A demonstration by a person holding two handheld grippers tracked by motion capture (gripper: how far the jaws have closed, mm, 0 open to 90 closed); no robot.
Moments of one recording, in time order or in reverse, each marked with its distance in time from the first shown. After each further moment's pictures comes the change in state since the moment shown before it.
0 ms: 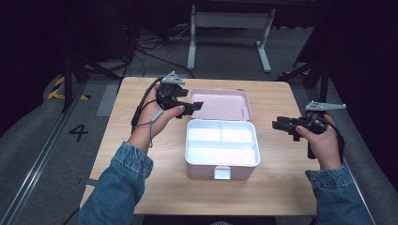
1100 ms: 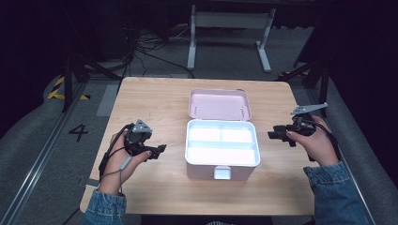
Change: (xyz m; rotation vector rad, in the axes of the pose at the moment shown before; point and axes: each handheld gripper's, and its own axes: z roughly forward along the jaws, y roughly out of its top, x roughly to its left) left arm 0.008 -0.140 -0.033 0.248 0.178 -0.094; right arm 0.002 -0.009 0.020 0.255 -0.042 -0.041
